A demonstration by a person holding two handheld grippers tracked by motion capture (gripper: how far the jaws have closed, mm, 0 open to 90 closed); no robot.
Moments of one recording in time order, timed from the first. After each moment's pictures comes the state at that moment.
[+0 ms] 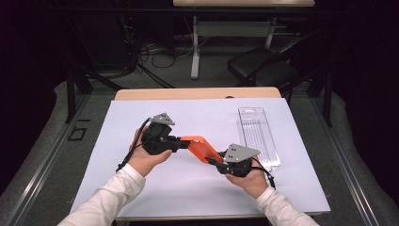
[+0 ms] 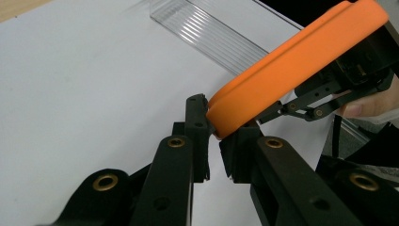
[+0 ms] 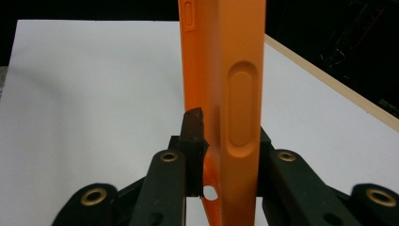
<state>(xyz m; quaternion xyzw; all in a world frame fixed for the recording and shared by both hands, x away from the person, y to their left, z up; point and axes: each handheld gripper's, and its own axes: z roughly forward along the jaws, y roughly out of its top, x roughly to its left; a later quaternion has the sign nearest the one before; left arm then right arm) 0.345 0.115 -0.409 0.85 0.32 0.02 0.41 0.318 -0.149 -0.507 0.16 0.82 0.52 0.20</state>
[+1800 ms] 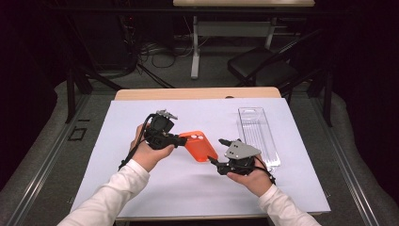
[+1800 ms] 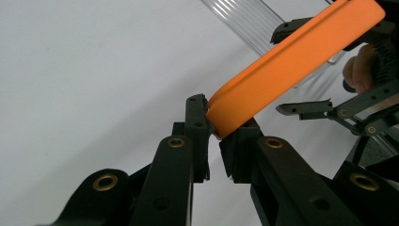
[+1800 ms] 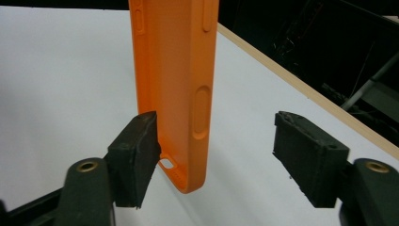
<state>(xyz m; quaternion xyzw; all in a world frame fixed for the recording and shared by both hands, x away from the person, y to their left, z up) 0.355 0.106 -0.403 0.85 0.40 0.03 0.34 0.317 -0.153 -0.496 0.21 0.81 0.48 0.27</state>
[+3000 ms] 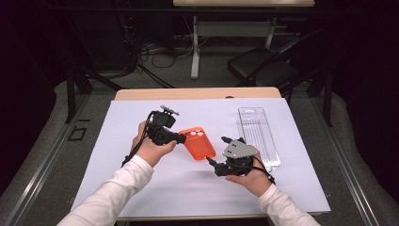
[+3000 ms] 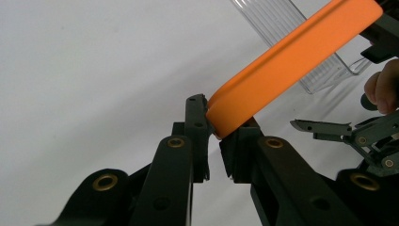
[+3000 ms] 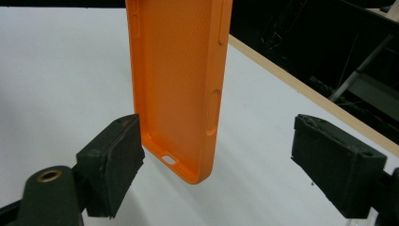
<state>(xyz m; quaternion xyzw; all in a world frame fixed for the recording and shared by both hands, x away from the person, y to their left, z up) 0.366 0.101 -0.403 0.84 0.44 0.03 0.31 0.317 -0.147 -0.497 0.23 0.80 0.47 0.29</state>
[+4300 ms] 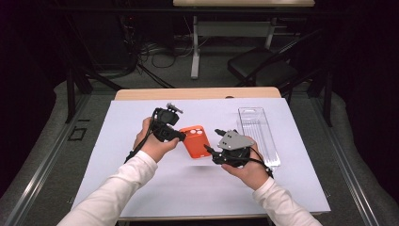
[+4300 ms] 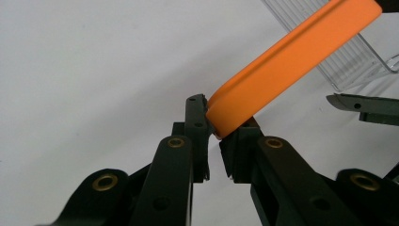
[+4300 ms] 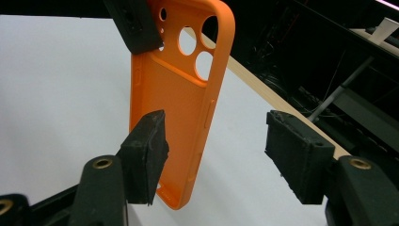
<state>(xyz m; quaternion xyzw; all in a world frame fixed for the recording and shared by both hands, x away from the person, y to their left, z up) 0.376 0.091 -0.401 0.85 0.45 0.06 0.27 0.325 -0.134 -0.461 0.21 0.81 0.46 0.31</state>
